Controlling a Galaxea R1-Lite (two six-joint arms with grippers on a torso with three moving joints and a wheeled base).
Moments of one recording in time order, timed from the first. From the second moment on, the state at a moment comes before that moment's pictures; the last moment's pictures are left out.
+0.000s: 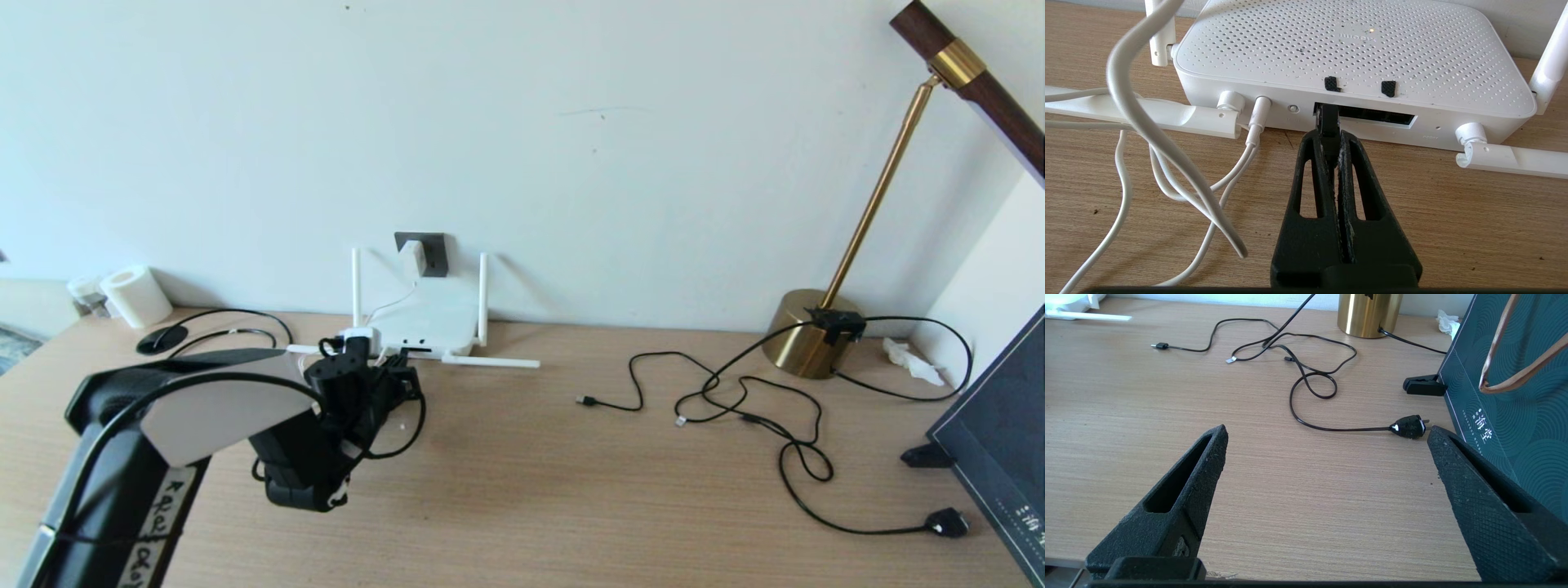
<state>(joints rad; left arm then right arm) -0.19 2.53 -1.01 -1.46 0.15 -0.03 0.01 0.00 -0.04 0.09 0.00 0.00</state>
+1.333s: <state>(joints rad) -0.19 2.53 -1.05 -1.43 0.15 -0.03 0.01 0.00 -0.04 0.09 0.00 0.00</state>
